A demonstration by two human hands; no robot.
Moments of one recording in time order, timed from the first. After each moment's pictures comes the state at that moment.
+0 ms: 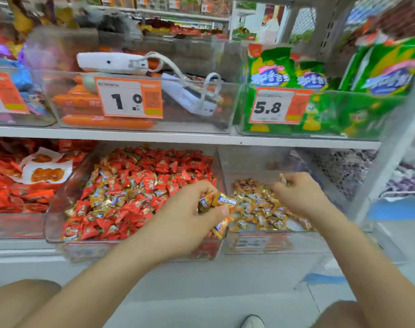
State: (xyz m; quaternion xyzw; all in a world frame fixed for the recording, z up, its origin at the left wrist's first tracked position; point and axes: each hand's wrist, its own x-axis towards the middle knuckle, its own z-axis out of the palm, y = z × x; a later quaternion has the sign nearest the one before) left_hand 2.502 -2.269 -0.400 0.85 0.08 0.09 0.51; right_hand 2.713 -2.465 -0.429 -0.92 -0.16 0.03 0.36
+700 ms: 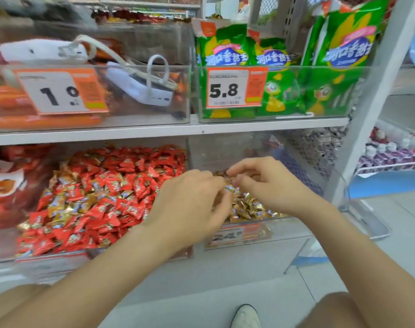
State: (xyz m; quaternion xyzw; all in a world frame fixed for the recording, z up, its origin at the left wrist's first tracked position) left_hand 2.571 -2.307 -0.424 0.97 -0.03 0.24 0.07; right_hand 2.699 -2.474 -0.415 -0.86 -0.34 0.06 0.37
